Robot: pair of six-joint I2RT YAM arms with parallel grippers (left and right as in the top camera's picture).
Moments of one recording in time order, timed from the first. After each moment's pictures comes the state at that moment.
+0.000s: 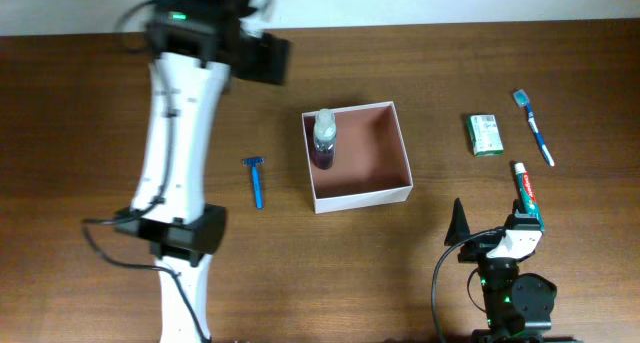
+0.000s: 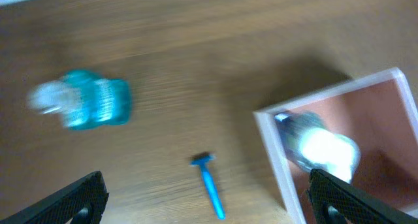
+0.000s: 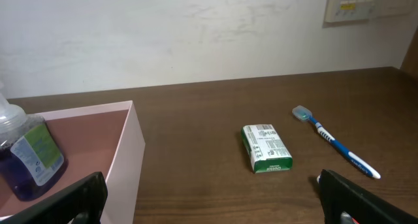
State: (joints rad) left arm -0.24 2.27 2.87 -1.68 -0.04 -0.08; right arm -0.04 0.01 0.01 -0.08 -0.01 0.08
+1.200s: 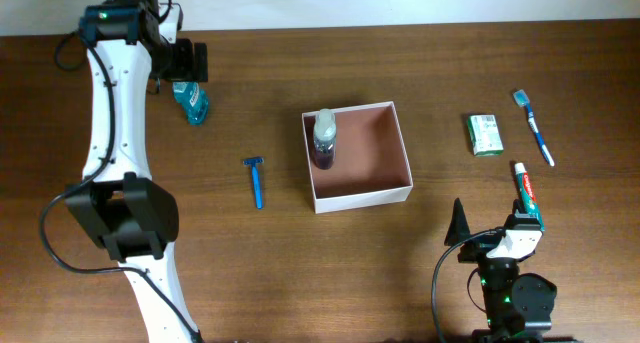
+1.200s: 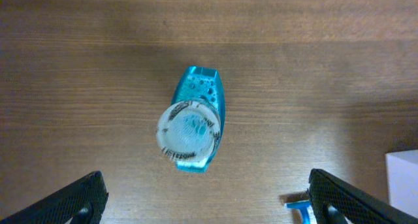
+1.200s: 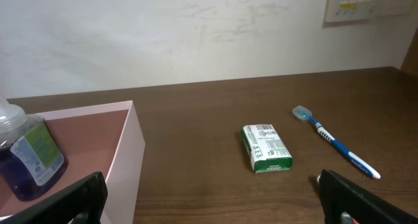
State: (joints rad) left arm 0.05 2.27 2.38 -1.28 0.00 0.07; right arm -0.04 0.01 0.01 -0.08 -0.01 0.08
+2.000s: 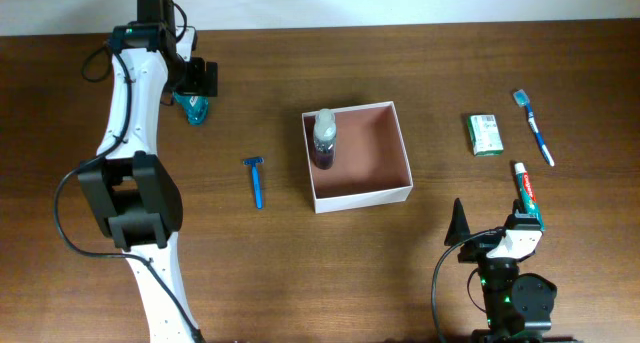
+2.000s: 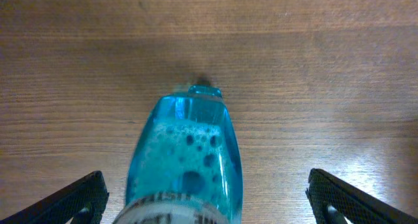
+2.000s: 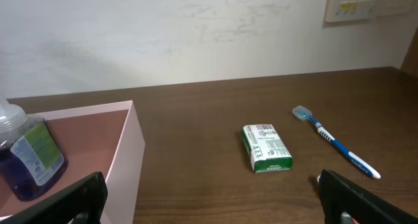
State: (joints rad) left arm 0.05 2.36 2.26 -1.12 0.00 0.09; right arm -0.04 0.01 0.01 -0.08 -0.01 0.08
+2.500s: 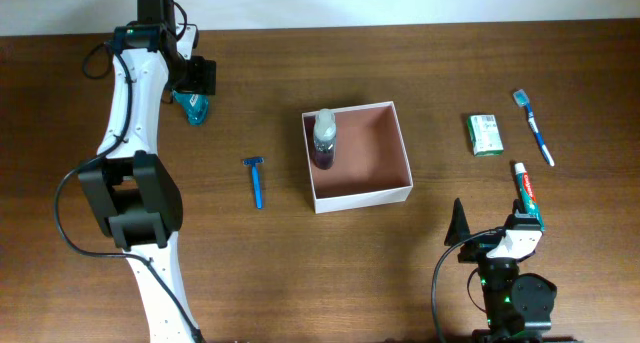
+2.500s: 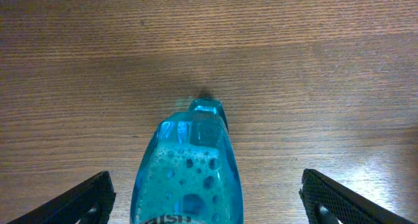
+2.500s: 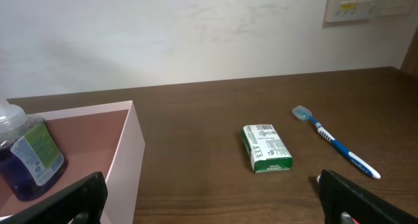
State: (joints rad) left arm 0.05 2.36 2.26 -1.09 0.00 0.13; right arm -0.04 0.01 0.01 -0.08 -0.01 0.08
